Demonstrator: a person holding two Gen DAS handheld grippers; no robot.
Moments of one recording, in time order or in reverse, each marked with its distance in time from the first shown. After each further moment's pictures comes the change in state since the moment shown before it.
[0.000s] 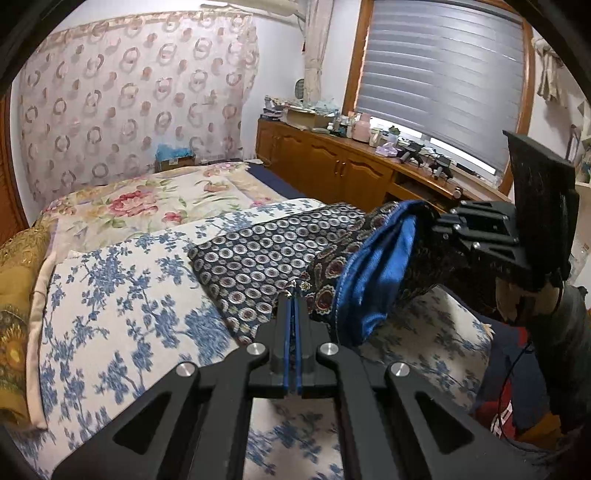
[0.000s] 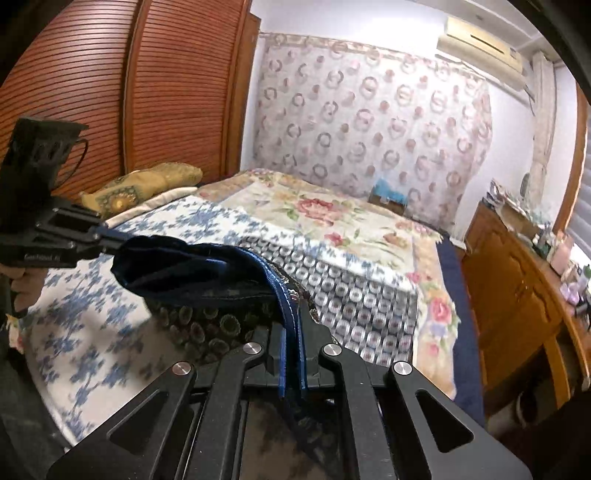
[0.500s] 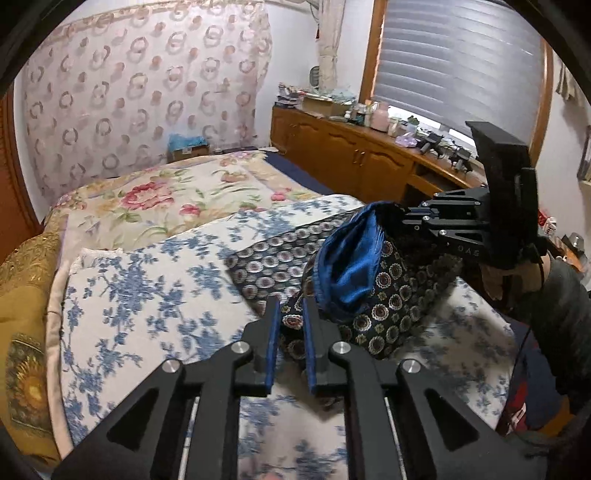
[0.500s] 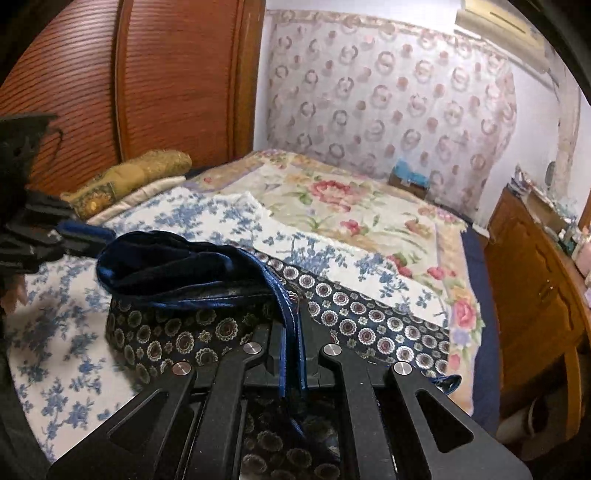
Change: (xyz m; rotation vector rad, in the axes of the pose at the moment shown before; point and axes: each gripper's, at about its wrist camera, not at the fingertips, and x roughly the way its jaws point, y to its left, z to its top) left arm 0.021 0.045 0.021 -0.001 0.059 0.051; right arm 0.096 -0.027 0.022 0.004 0.112 0.082
